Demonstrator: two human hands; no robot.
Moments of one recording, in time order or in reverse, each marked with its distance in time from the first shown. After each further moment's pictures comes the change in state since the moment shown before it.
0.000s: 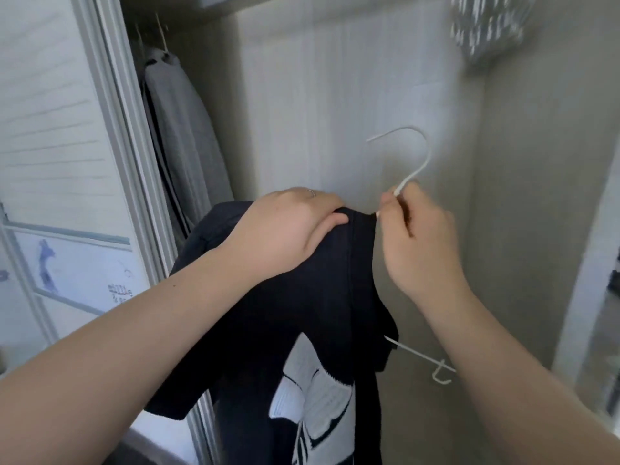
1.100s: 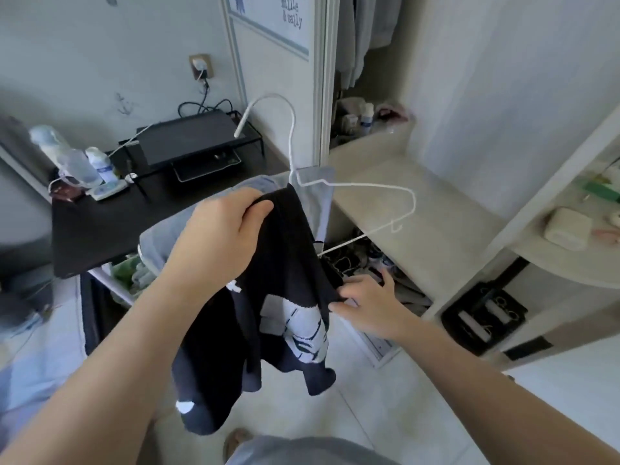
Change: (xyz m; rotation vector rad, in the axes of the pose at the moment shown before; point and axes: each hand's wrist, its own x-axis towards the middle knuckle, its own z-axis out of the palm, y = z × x) left_hand -0.351 0.303 -0.090 -0.114 -0.112 -1.231; right_hand -0.424 0.020 -0.089 -0.084 -1.593 0.031
